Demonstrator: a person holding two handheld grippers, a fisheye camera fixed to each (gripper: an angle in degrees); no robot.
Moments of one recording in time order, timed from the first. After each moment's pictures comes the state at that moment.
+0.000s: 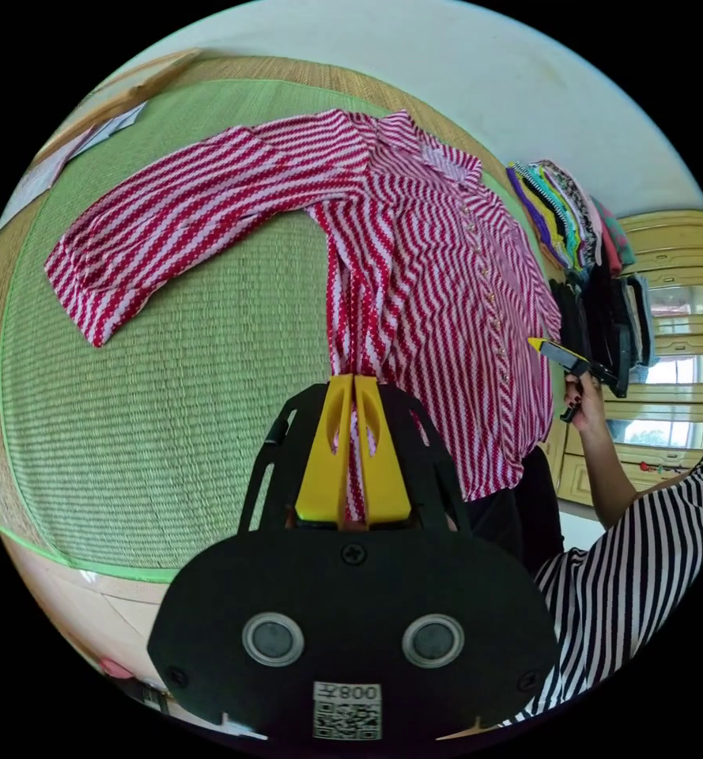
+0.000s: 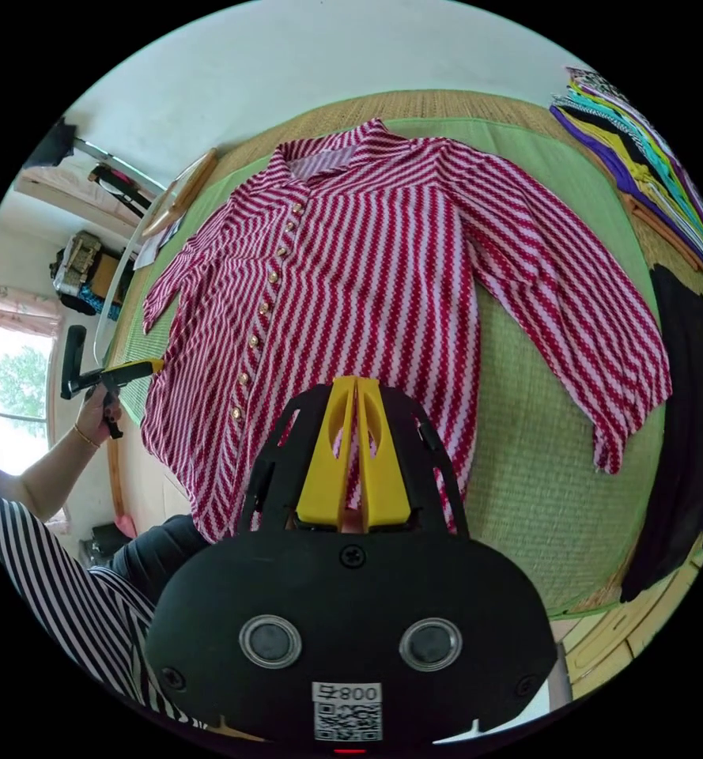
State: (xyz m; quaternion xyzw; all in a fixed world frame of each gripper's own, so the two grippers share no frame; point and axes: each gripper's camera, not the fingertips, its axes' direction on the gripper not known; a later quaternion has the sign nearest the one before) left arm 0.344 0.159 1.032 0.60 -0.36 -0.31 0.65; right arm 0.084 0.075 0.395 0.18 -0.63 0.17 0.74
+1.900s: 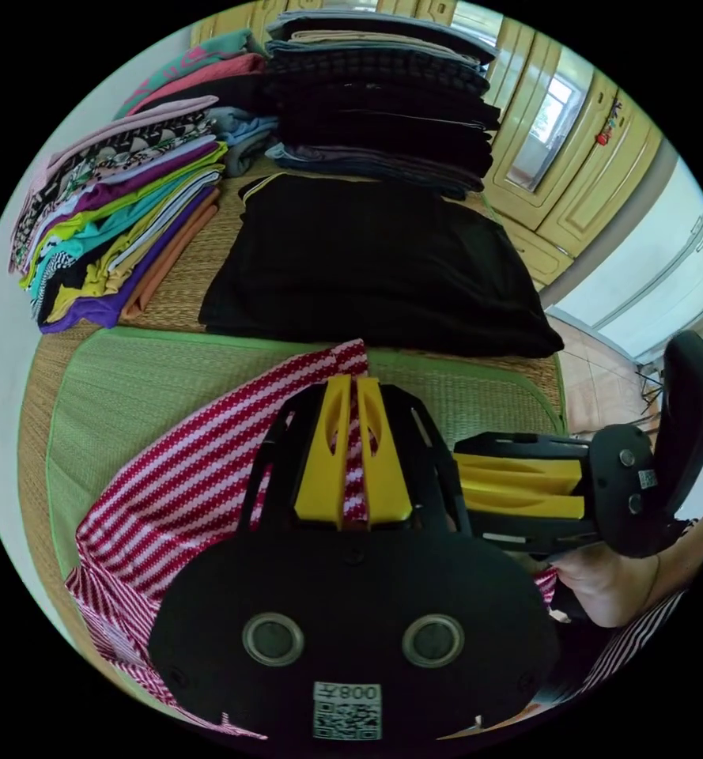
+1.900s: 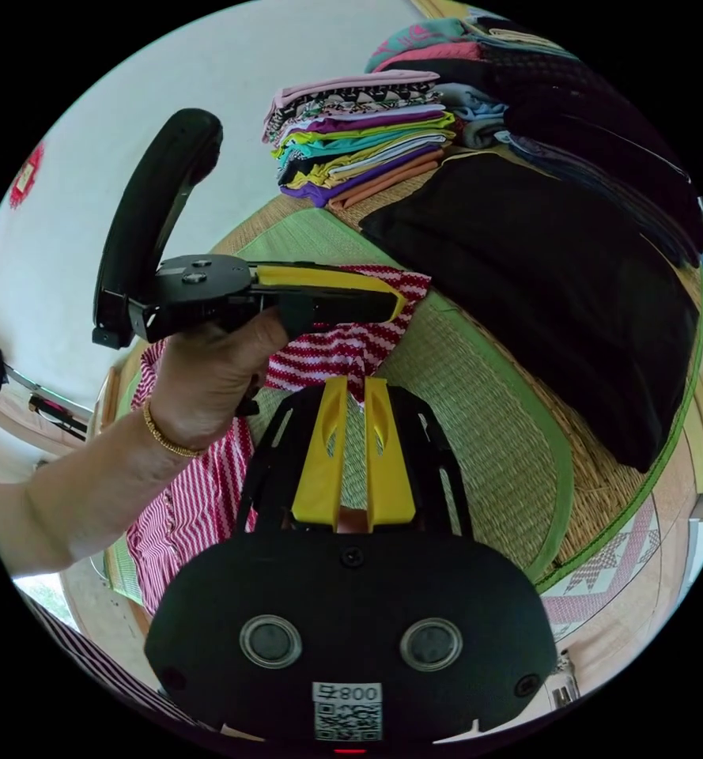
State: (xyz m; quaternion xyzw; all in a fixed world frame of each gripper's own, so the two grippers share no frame) left arm 0.146 -0.663 0.994 0.24 -0.65 0.12 0.71; right arm 0.175 0.293 0.585 0.16 -0.56 0.53 0.61
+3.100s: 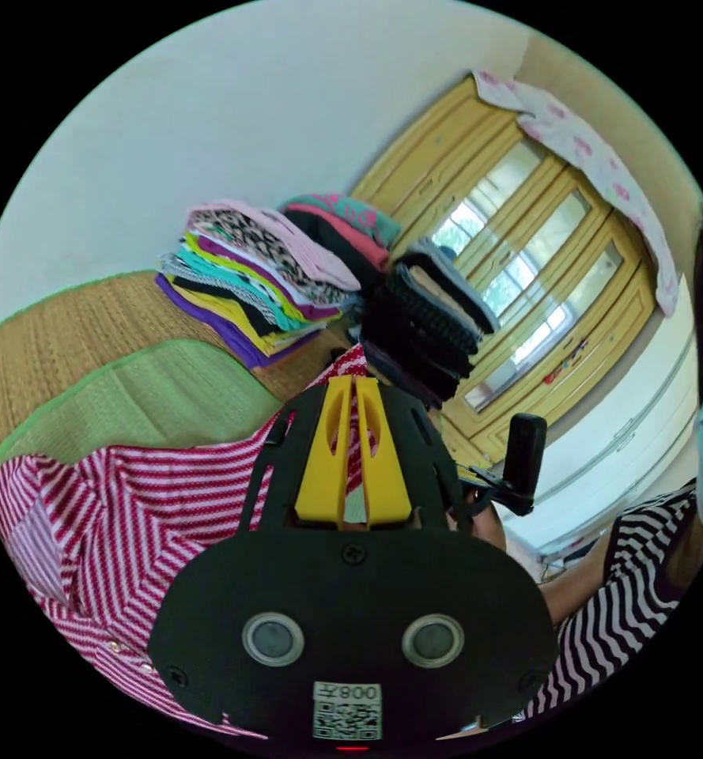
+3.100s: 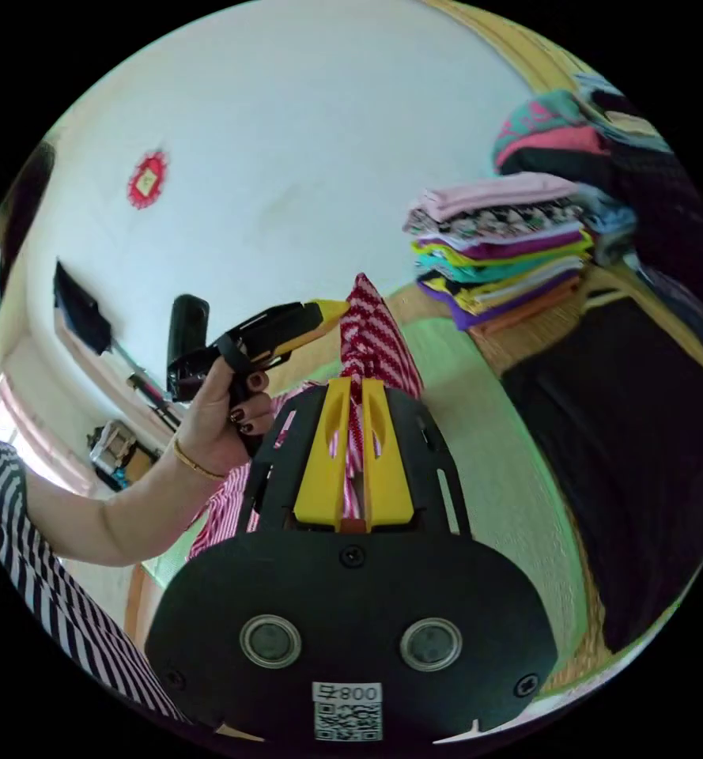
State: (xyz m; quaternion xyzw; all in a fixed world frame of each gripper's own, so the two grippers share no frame) left arm 0.269 -0.387 0.814 0.57 -0.41 0.17 0.69; right arm 0.276 0.238 0.510 0.40 -0.58 0.47 0.53
